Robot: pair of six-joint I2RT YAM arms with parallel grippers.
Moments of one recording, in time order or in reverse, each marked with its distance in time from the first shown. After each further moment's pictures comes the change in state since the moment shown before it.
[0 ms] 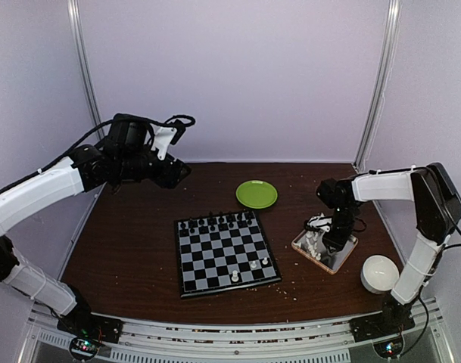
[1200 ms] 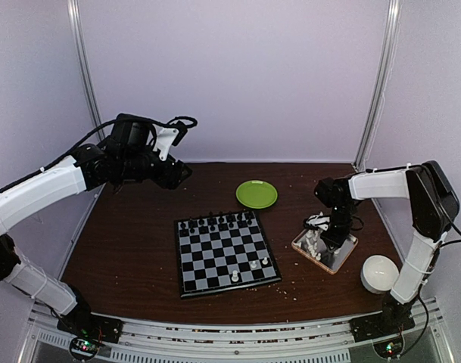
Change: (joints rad) left arm 0.000 0.018 0.011 -0.016 0.004 0.000; right arm 0.000 0.043 0.036 -0.007 0.023 0.040
